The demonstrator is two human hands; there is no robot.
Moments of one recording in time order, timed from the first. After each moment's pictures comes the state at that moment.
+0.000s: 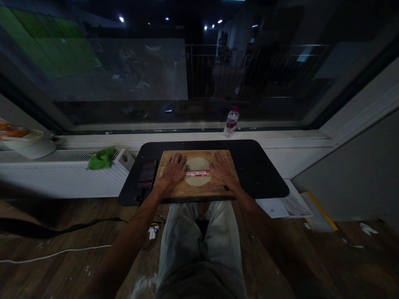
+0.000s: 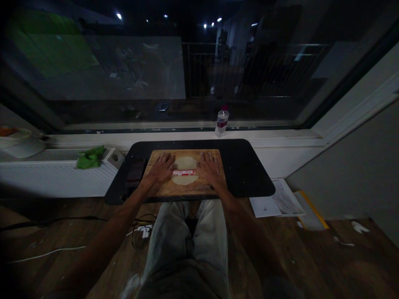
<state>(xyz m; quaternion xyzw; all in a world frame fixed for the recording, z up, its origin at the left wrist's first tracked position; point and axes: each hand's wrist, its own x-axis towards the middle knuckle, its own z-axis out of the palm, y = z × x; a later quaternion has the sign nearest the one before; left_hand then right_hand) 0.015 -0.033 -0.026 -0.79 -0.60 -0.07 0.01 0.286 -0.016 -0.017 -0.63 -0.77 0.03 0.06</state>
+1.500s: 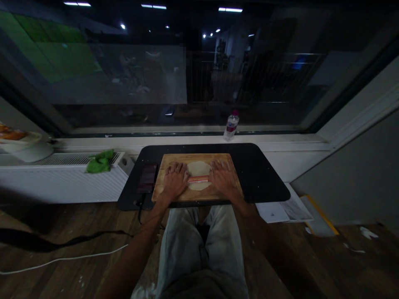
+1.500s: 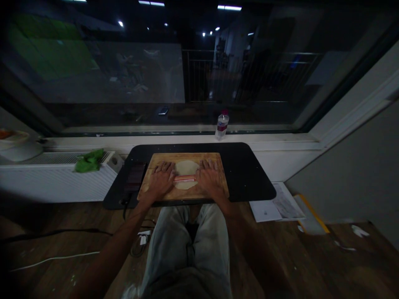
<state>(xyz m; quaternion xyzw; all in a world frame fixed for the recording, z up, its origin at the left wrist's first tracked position) 0.035 -0.078 -0.015 -0.76 -0.63 -0.15 0.03 0.286 -0.049 -0.019 -0.59 -0.80 -0.03 0.12</state>
